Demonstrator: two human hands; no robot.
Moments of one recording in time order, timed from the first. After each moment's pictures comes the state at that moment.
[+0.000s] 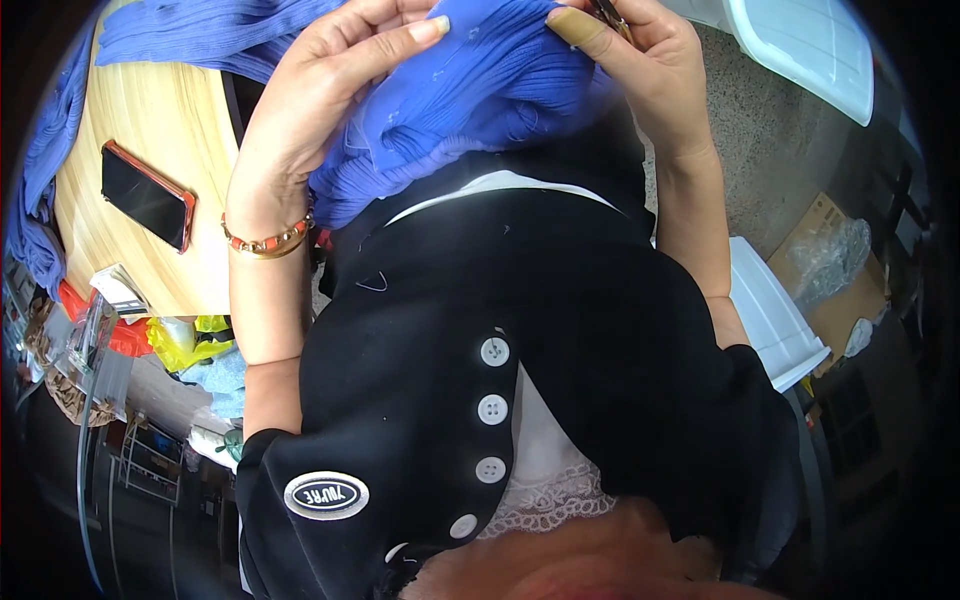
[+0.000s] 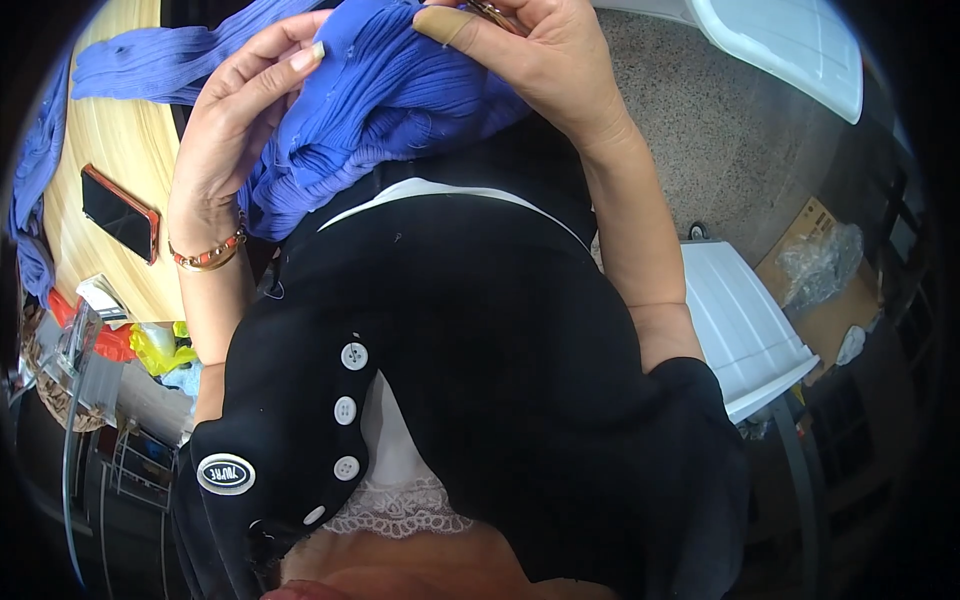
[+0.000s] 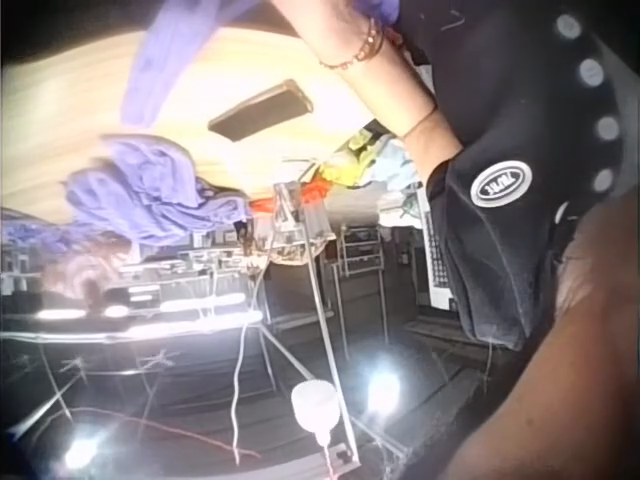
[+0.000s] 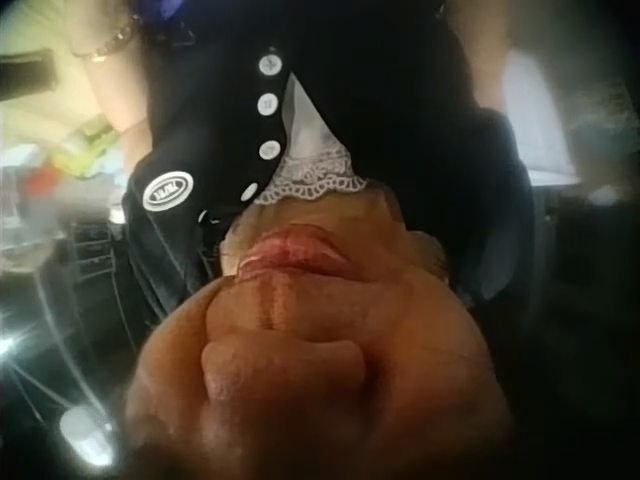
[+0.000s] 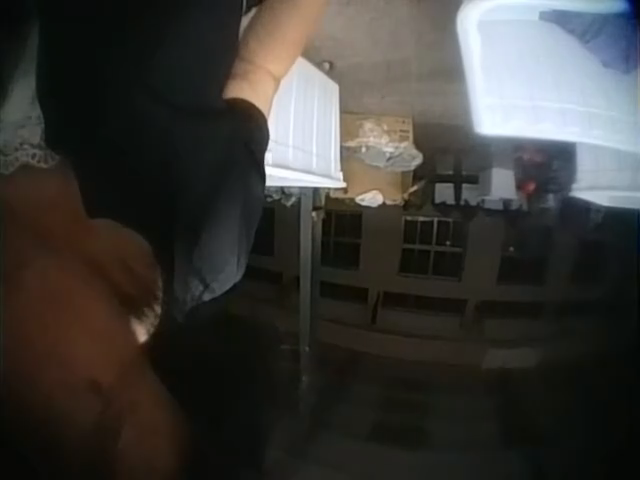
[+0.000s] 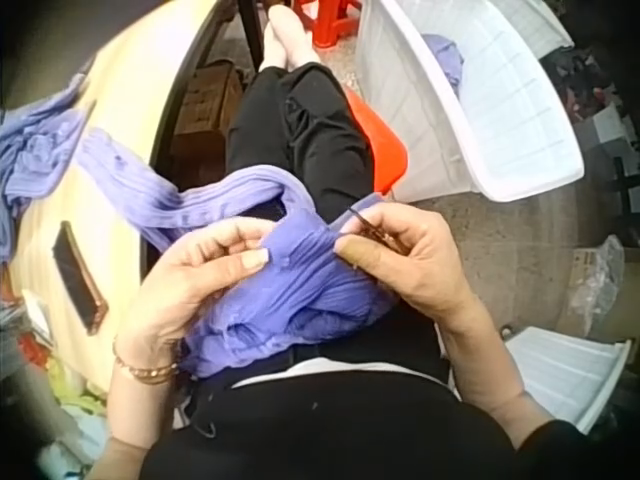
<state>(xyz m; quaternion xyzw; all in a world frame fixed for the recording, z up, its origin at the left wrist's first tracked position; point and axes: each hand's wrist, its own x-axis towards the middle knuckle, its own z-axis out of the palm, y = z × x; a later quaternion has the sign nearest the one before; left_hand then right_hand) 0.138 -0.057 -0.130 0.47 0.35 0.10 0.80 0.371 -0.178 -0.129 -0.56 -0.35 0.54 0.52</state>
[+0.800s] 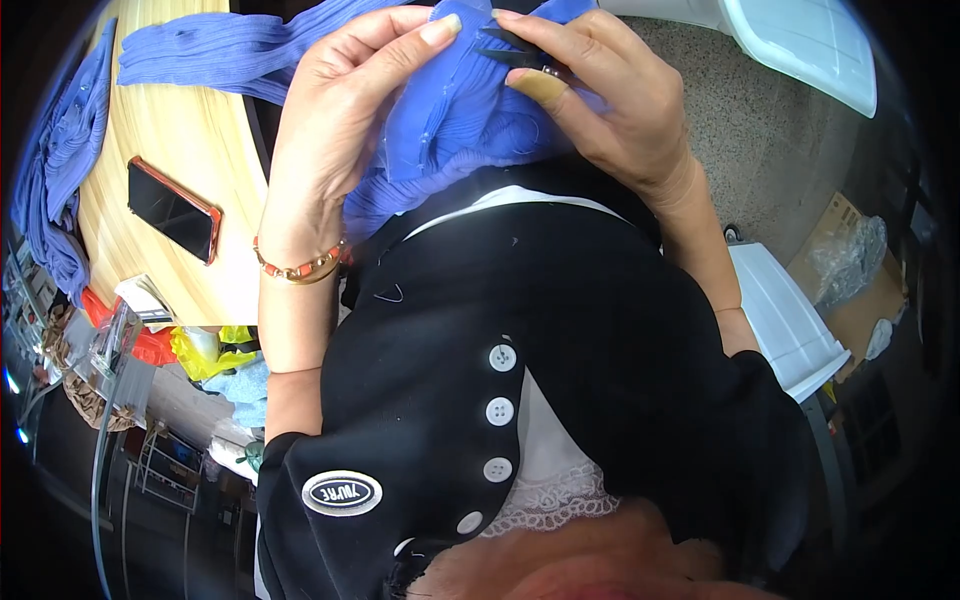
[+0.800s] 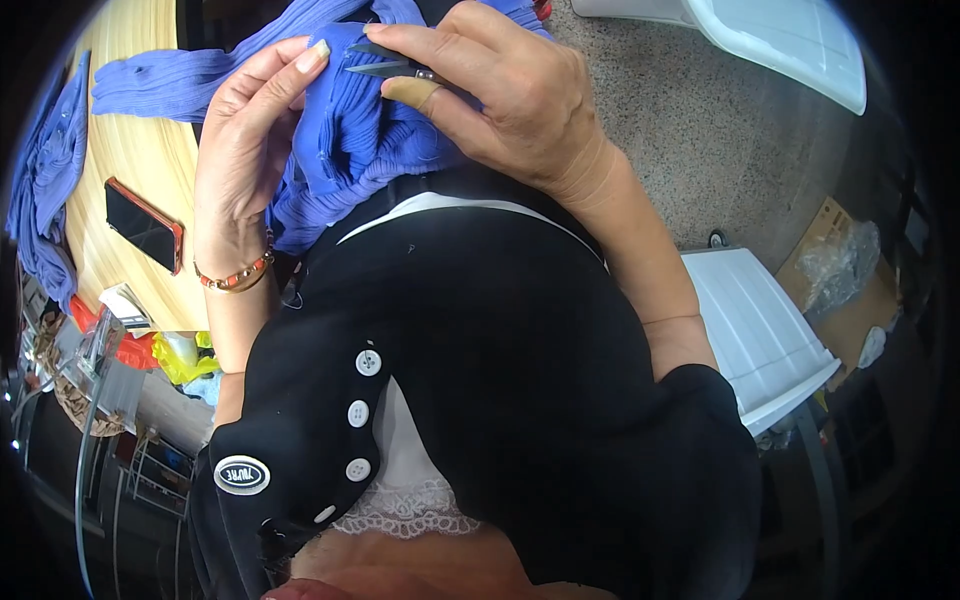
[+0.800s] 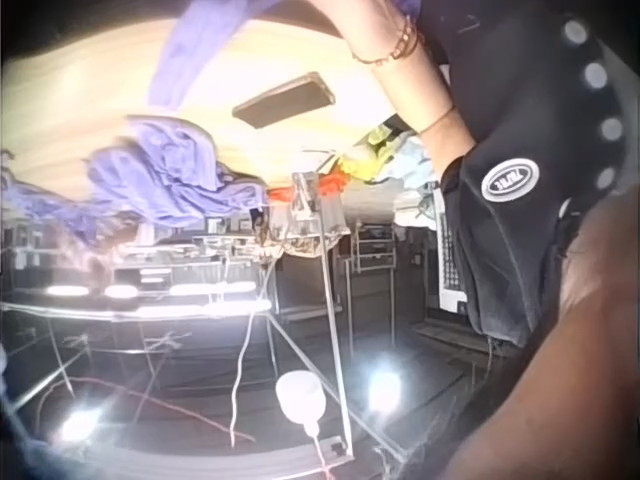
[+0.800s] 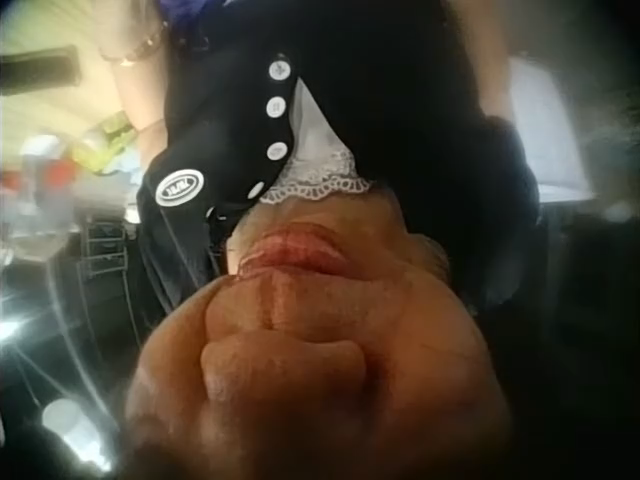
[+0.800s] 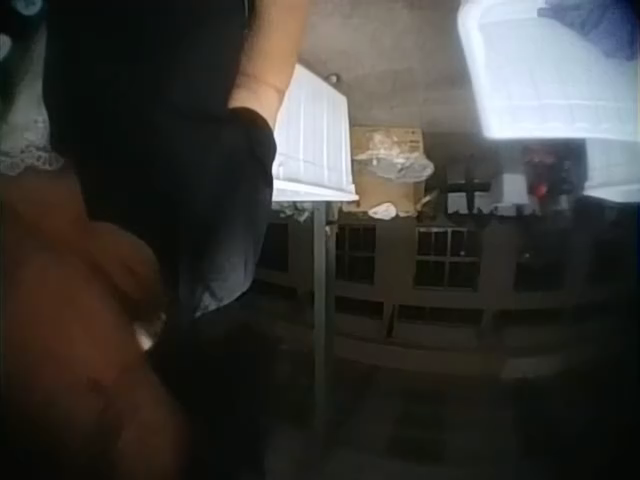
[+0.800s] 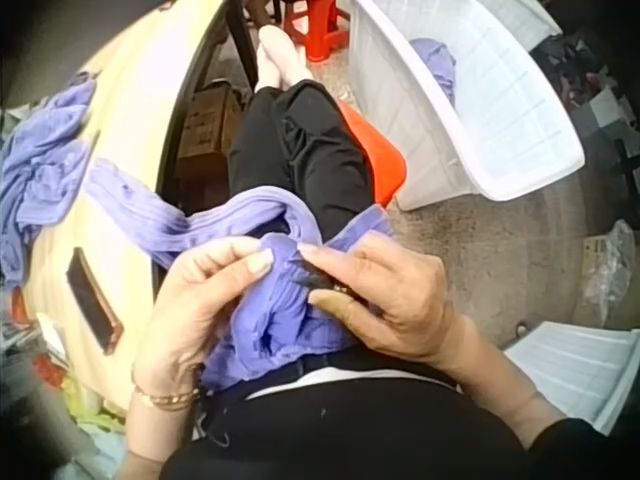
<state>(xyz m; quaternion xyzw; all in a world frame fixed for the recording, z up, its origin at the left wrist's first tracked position) 0.142 -0.062 -0.121 0.44 0.38 0.15 0.80 0.351 -0.182 -0.091 -0.61 -0.66 0.17 0.40</state>
